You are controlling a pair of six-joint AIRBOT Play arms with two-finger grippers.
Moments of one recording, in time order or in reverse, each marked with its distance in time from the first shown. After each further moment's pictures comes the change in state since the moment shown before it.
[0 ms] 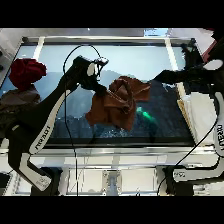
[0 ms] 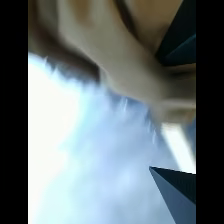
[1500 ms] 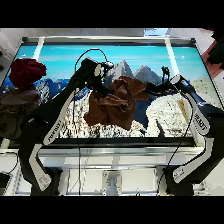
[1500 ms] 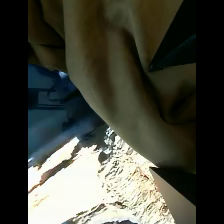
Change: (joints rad) left arm -0.004 -0.150 0.109 -0.068 -0.037 0.117; right arm 0.088 -0.293 -0.034 -0.195 -0.370 0.335
